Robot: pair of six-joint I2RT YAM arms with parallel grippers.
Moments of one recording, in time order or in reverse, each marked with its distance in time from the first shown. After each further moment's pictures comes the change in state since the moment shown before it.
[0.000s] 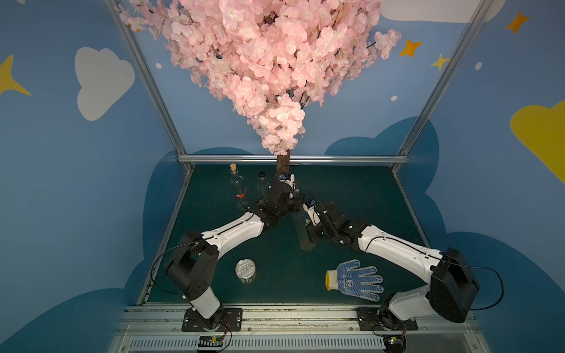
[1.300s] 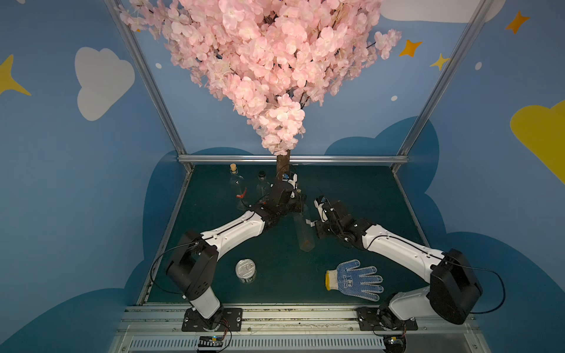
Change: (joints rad) left arm -0.009 0.004 0.032 -0.054 0.011 0.035; right arm -0.082 -0.016 -0.050 0.021 0.074 0.018
